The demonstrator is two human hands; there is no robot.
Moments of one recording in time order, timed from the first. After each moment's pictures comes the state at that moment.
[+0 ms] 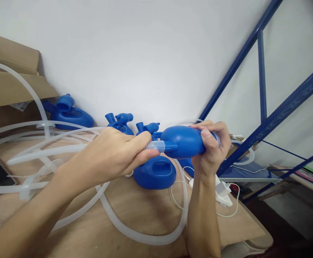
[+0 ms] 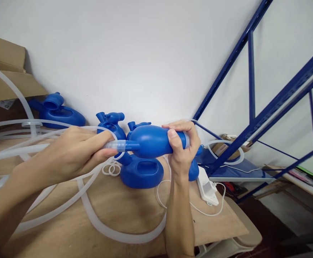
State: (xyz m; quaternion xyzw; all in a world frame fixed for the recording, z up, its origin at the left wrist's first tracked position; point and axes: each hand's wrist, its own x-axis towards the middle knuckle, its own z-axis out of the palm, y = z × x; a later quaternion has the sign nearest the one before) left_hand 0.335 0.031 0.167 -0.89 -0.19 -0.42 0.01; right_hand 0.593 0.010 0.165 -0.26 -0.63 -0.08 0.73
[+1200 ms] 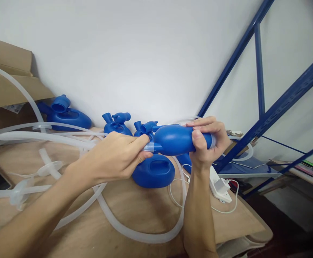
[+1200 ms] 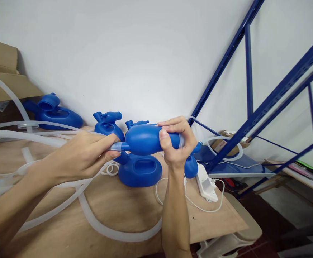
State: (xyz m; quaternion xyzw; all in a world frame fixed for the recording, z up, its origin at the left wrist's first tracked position) left_hand 0.350 0.043 0.149 -0.91 -0.13 -0.37 0.14; right_hand 0.594 0.016 0.167 -0.21 -0.65 -0.19 0.71
